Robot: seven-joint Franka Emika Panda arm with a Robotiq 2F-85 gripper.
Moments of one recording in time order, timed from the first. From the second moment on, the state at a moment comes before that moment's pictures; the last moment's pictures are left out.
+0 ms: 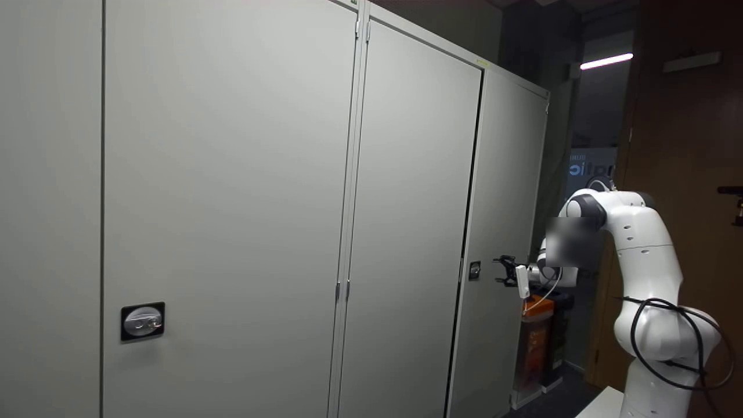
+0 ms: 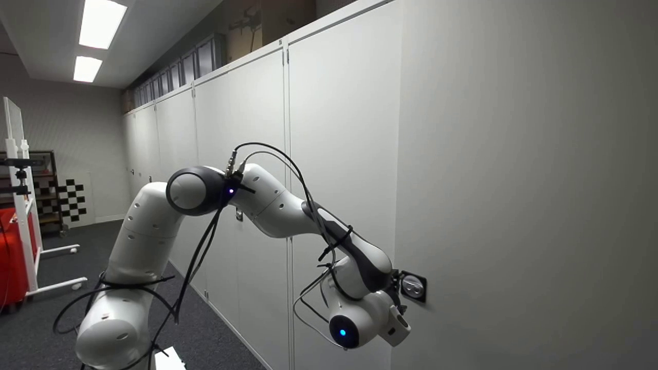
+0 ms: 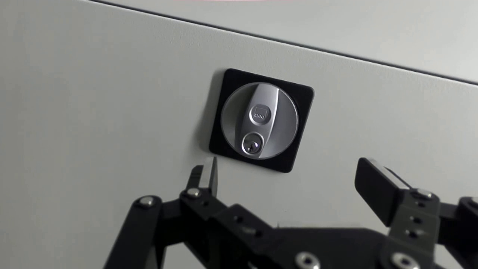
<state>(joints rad) -0.31 0.39 -0.38 -2.06 2.11 2.11 -1.07</state>
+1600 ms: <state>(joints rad) -0.31 0.52 -0.35 -1.91 2.11 2.11 -1.05</state>
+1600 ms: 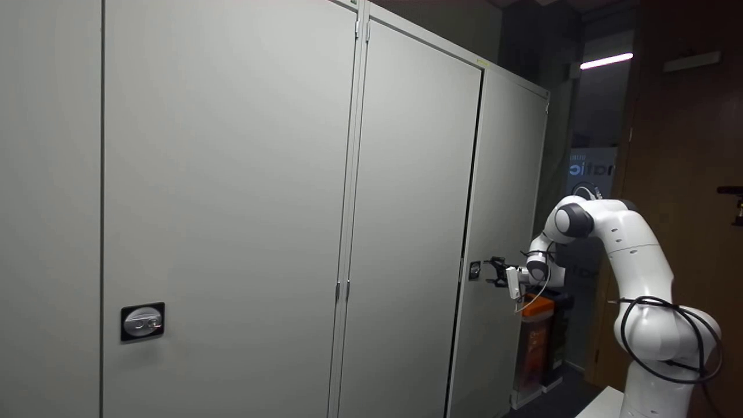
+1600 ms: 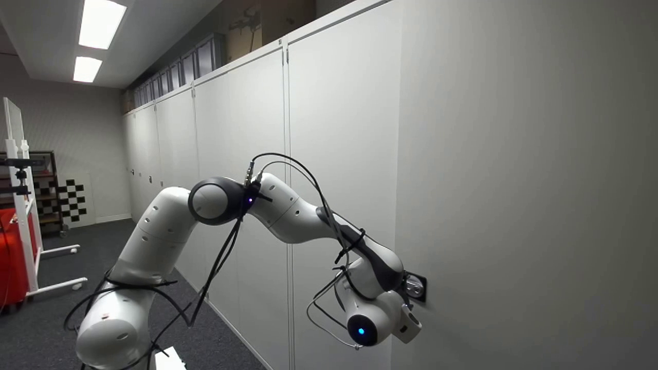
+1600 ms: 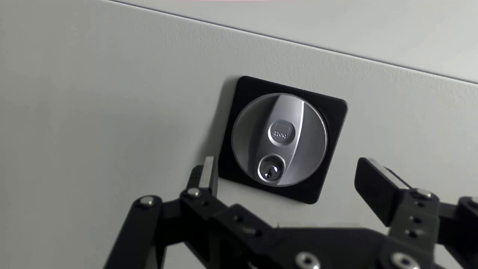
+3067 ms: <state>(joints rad) -0.31 0.57 -0.33 -1.83 2.11 2.12 -0.94</state>
